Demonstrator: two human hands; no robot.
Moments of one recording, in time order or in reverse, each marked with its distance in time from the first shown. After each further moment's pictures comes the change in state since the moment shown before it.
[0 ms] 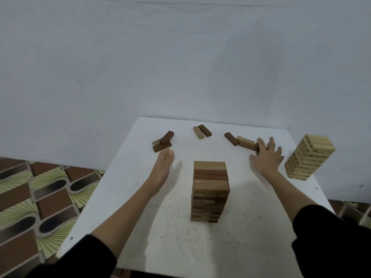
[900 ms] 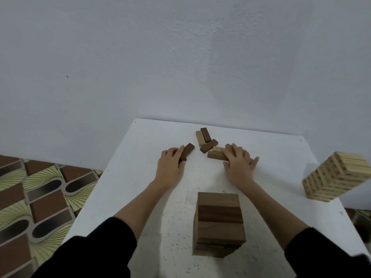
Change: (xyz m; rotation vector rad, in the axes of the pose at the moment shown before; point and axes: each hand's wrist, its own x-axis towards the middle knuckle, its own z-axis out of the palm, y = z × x) left_hand 0.100 -0.030 0.021 0.807 0.125 0.316; right_hand 0.005 -0.077 0.052 -0.154 -0.037 -0.315
